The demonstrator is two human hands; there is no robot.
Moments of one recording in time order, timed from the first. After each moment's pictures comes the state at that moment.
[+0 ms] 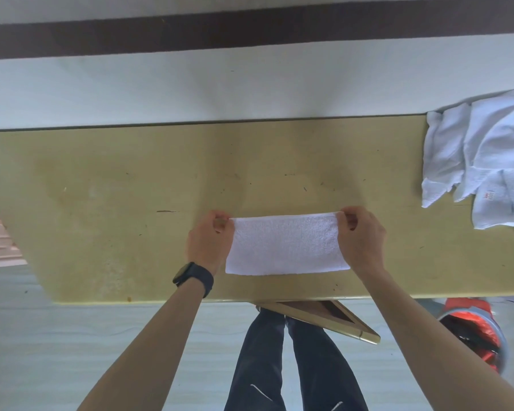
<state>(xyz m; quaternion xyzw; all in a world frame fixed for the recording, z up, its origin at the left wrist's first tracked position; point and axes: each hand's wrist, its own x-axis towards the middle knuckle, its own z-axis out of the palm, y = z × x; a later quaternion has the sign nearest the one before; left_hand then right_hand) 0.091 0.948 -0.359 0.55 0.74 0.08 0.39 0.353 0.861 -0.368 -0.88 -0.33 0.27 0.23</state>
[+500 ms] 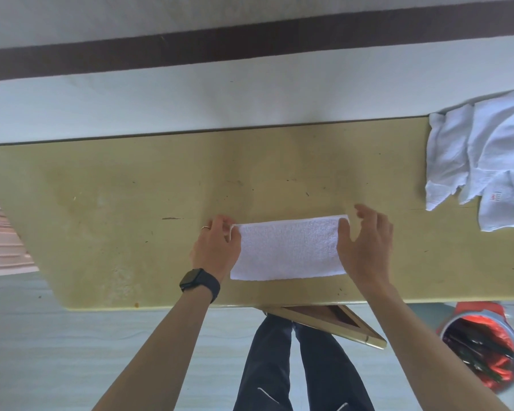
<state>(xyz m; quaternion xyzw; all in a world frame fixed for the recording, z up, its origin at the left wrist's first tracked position) 0.093 0.946 -0.362 0.64 0.70 0.03 0.31 0.338 0.856 -0.345 -0.88 -0.36 0.21 0.22</state>
